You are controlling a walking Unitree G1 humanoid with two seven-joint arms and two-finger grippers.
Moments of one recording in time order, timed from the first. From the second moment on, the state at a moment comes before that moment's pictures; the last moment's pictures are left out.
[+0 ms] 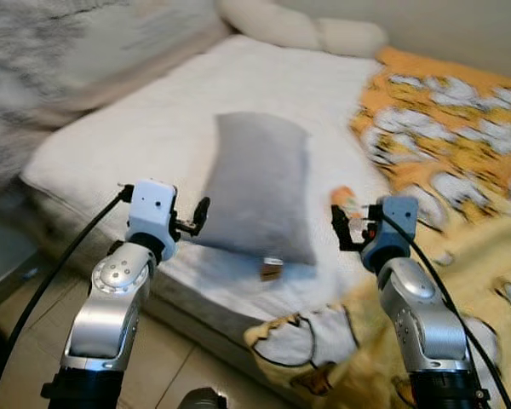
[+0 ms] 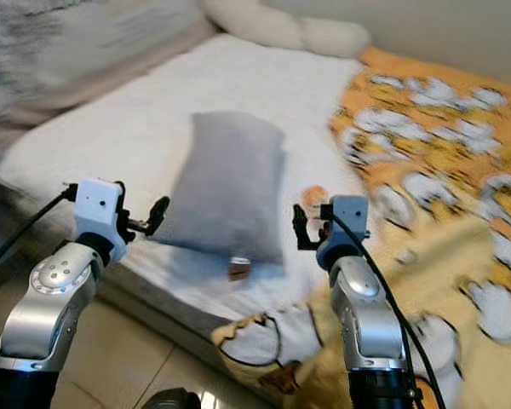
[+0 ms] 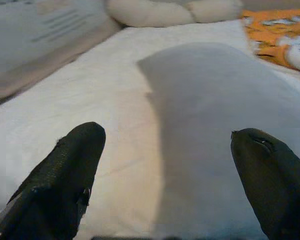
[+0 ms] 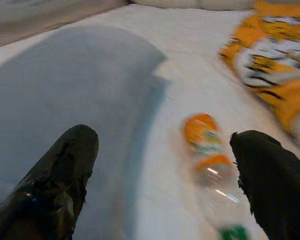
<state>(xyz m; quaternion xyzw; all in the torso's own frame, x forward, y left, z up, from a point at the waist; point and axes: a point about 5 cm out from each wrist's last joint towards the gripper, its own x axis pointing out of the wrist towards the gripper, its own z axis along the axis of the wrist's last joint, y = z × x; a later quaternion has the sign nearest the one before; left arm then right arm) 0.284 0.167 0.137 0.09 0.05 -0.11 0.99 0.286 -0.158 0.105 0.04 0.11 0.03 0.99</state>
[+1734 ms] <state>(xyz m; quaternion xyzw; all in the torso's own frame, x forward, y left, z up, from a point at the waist) 0.273 0.150 0.139 0.16 0.12 -0.34 0.92 0.379 -0.220 0.113 -0.07 0.25 -0.05 0.96</state>
